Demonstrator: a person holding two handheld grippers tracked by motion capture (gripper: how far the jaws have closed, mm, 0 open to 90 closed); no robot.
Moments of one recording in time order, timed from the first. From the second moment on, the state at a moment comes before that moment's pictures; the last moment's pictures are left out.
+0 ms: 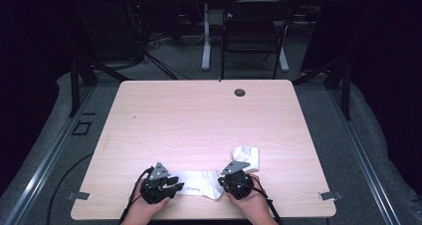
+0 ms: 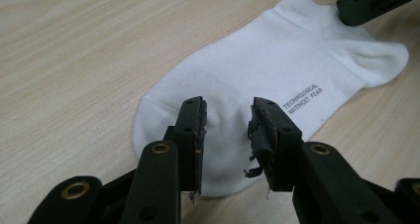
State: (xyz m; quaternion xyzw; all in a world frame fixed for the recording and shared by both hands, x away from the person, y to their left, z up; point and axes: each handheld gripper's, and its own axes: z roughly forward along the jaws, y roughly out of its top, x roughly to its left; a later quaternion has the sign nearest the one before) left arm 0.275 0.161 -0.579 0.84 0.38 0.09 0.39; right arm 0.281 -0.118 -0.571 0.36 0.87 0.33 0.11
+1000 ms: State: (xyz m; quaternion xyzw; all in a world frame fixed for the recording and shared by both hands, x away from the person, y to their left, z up) left arm 0.287 0.178 -0.565 0.81 0.39 0.11 0.42; right arm 0.310 -0.158 -0.567 0.45 0.80 0.34 0.22
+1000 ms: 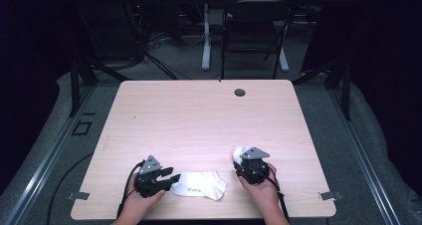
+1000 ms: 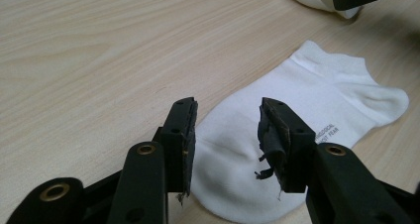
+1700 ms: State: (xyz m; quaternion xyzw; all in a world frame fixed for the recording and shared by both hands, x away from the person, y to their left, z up) left arm 0.290 0.180 -0.565 0.81 0.40 0.12 0.42; right arm 0.319 -0.151 -0.562 0.46 0.80 0.34 0.18
